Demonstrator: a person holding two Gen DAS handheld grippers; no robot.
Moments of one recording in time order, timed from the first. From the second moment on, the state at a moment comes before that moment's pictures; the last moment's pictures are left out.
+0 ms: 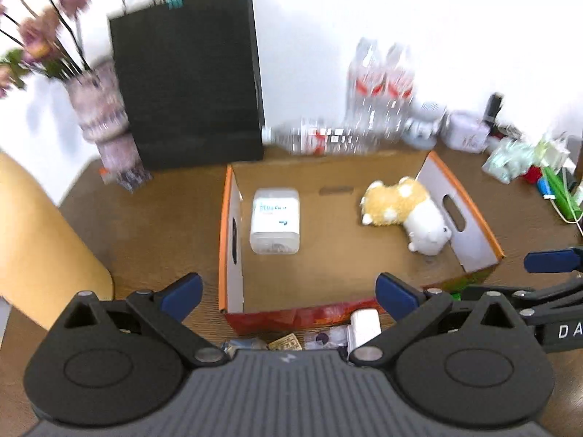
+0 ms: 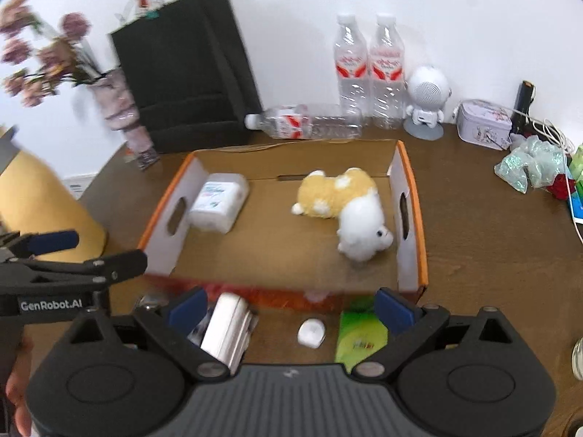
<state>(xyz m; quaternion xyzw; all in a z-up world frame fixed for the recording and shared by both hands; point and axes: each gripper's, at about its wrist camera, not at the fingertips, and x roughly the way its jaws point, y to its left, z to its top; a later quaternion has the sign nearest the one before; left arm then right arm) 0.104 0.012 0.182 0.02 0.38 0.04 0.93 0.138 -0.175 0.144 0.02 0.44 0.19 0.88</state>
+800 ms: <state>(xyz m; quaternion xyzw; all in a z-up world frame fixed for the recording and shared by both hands) -0.052 0.012 0.024 -0.04 0.34 0.03 0.94 -0.032 -0.179 -0.007 -0.04 0.34 0.16 0.93</state>
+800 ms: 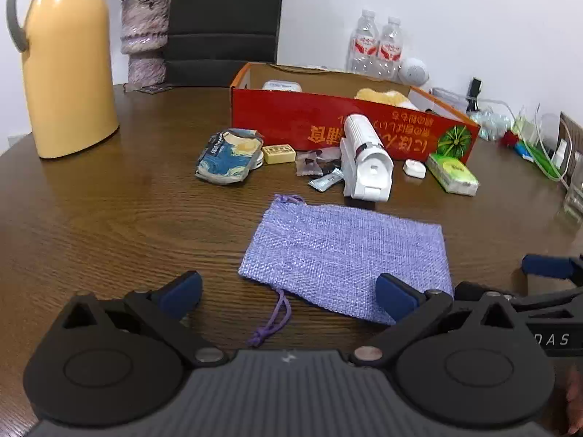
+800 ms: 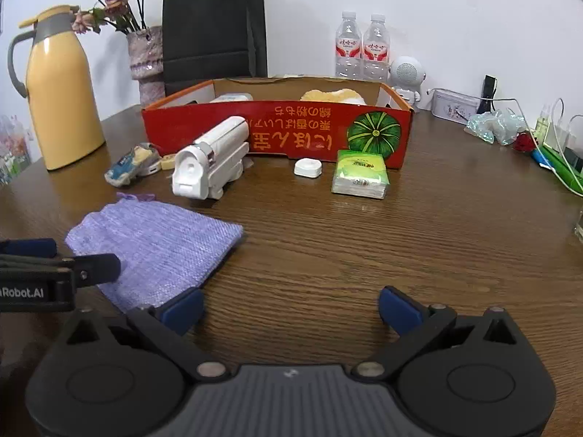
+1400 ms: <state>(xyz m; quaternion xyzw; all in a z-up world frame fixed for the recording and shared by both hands) -0.052 0.002 0.021 -0.01 0.35 0.04 0.94 -0.031 -0.178 -0.010 -0.04 0.34 0.15 0.93</state>
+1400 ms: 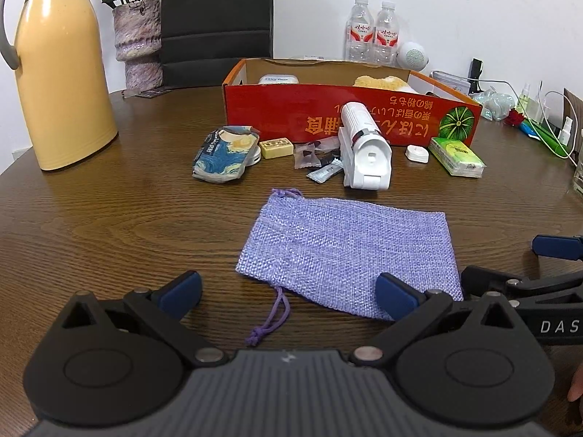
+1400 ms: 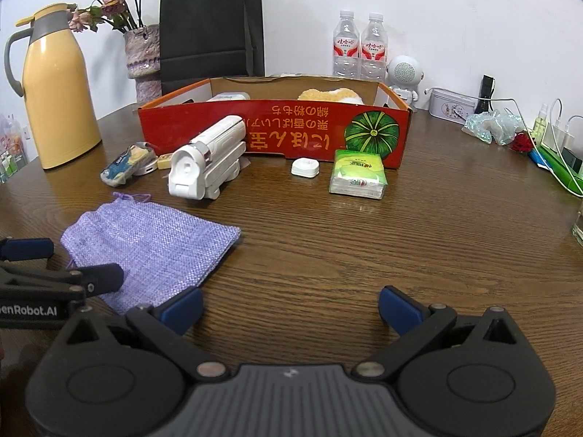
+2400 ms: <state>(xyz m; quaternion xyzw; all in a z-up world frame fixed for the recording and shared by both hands) -0.022 -0.031 0.019 0.07 0.35 -0.14 0.93 0.046 -0.266 0.005 0.18 0.39 0.26 0.87</state>
